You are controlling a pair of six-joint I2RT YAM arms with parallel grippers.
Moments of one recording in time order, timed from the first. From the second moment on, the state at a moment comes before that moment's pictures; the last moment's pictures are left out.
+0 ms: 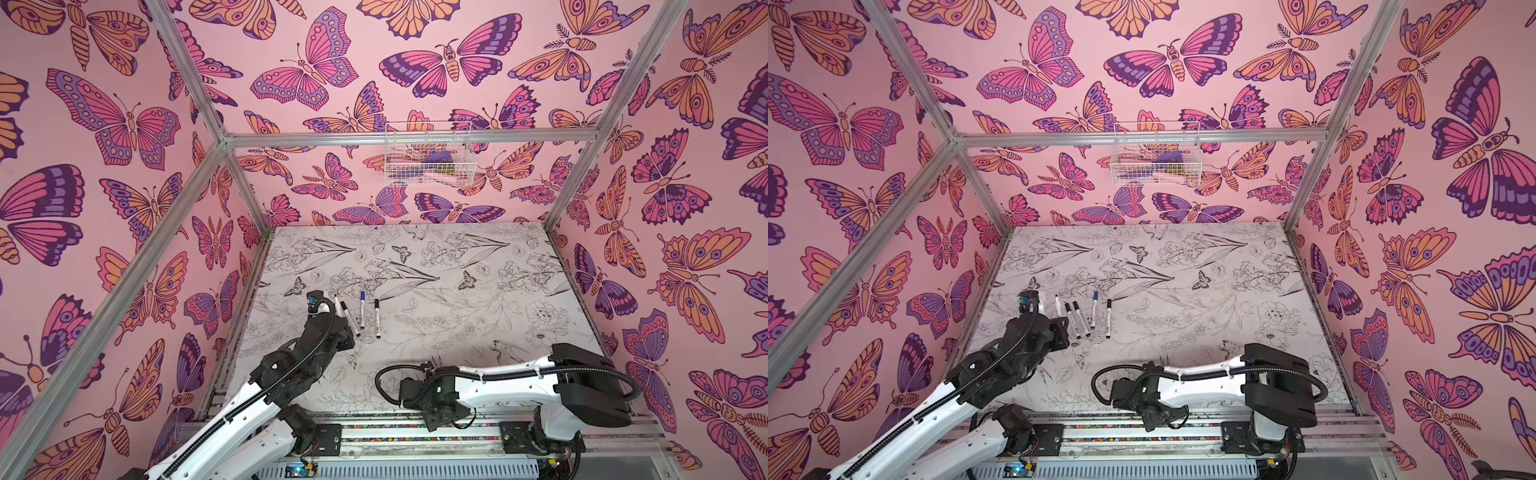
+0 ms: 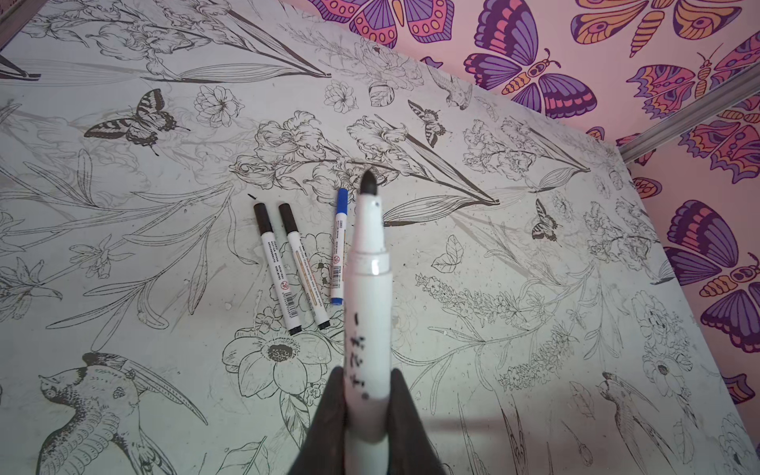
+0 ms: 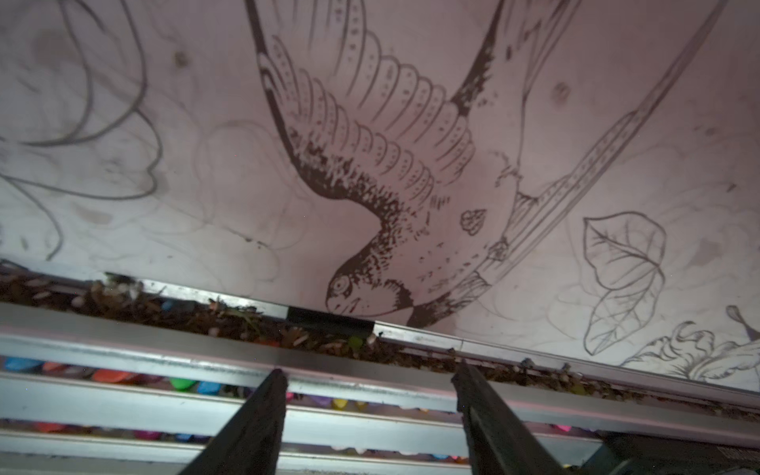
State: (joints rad) left arm -0.71 0.71 0.73 -0.68 -0.40 -0.73; right arm 1.41 1.67 0.96 -0.92 0.06 1.09
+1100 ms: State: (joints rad) left arm -0.76 0.66 0.76 -0.76 -0.45 -0.71; right arm 1.31 1.67 0.90 -0.81 -0.05 1.16
